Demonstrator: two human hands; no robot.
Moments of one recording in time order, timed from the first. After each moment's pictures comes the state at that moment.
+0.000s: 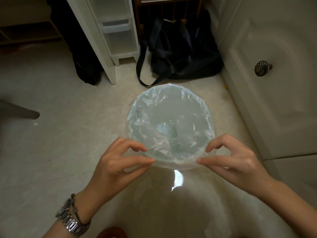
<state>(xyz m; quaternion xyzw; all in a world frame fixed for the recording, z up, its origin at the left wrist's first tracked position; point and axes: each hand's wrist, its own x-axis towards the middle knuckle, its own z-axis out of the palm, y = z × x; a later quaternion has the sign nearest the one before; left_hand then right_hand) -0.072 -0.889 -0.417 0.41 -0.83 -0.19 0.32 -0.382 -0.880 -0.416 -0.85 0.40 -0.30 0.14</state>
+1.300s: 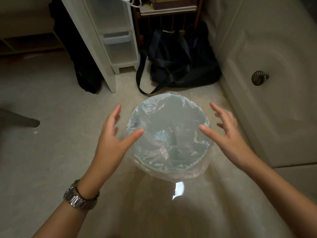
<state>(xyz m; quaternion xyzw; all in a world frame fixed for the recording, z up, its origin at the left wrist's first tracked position) -0.084 -0.941 -0.410 0.63 -0.56 -0.39 0.37 -0.368 -0.935 -0.407 -0.57 0.64 -0.32 0.40</state>
